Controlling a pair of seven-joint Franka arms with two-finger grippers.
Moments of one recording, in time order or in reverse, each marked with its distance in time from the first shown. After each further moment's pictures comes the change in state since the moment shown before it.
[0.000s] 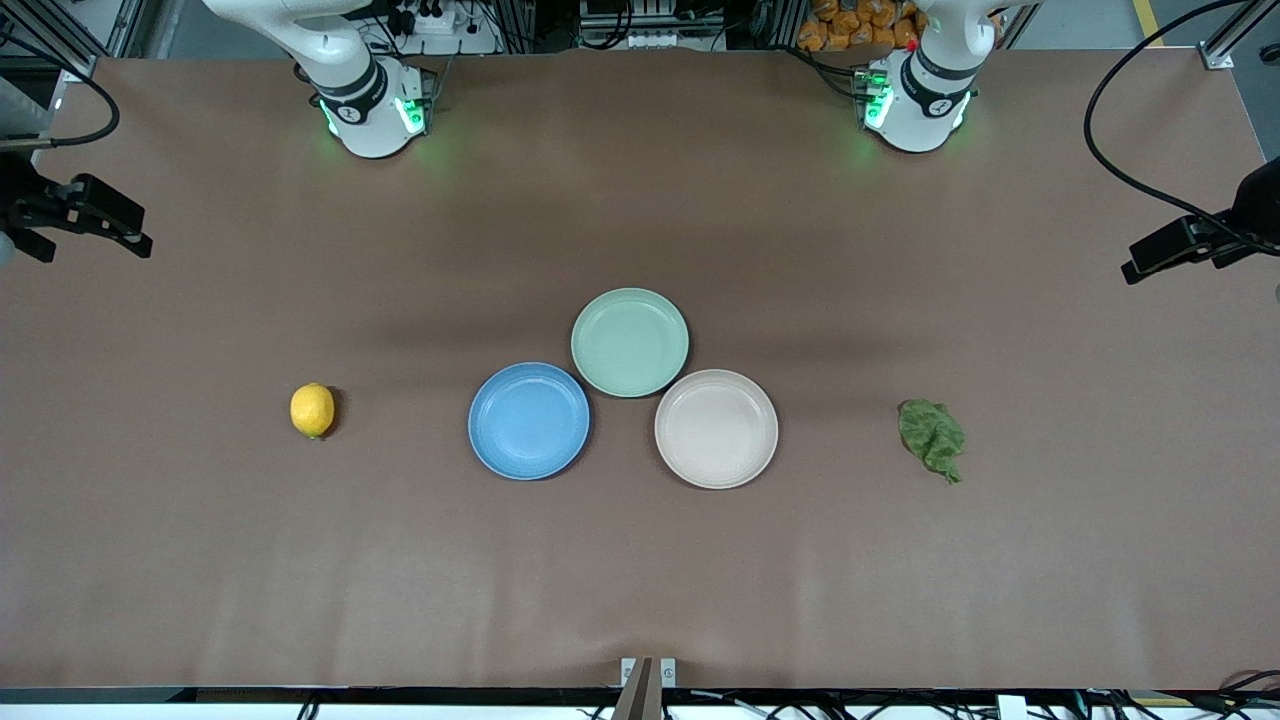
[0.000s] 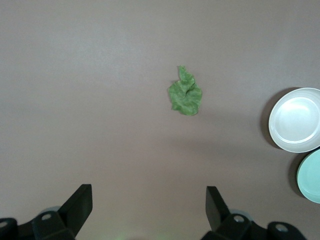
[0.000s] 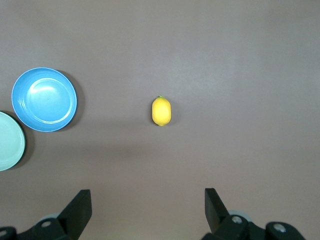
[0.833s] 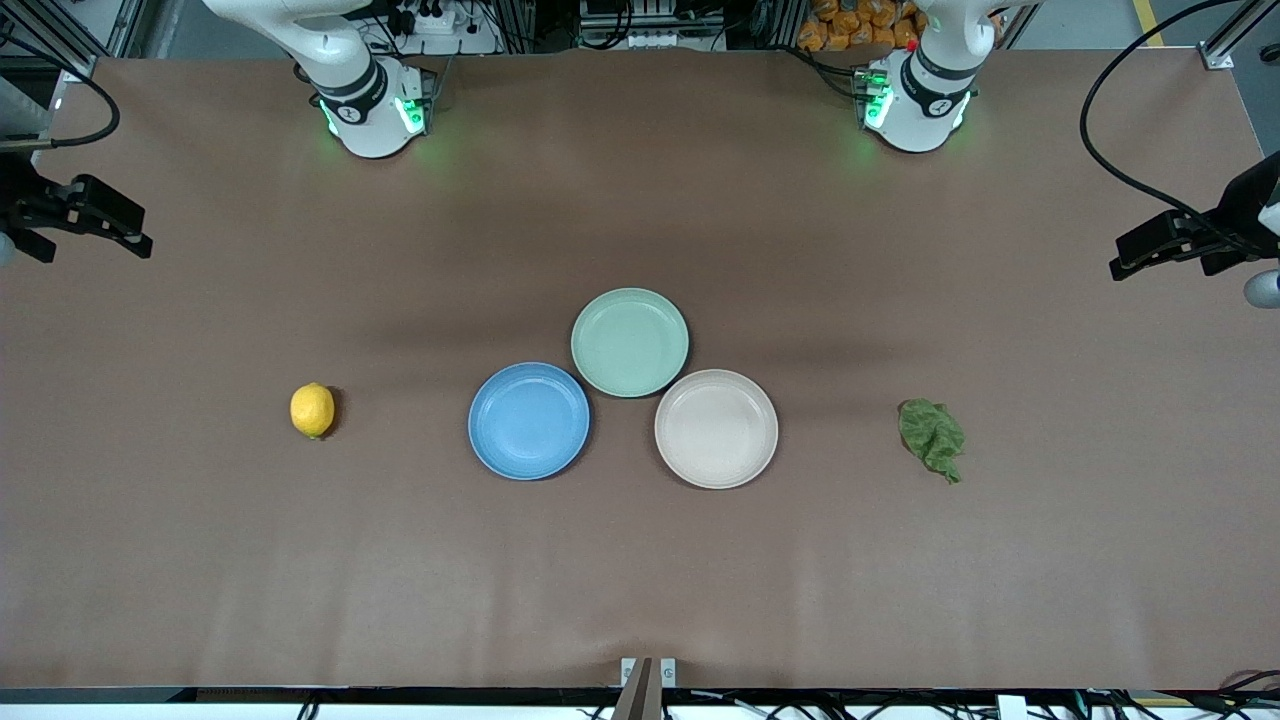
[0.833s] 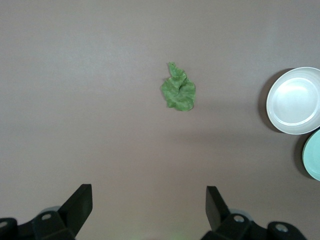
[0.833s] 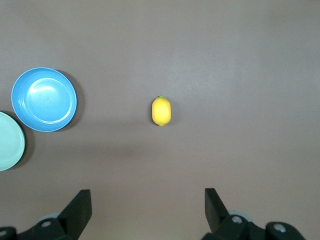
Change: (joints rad) left arm -0.011 0.006 -0.005 0.000 0.000 0.000 0.112; right arm 0.000 0.000 0.000 0.000 0.000 0.000 0.000
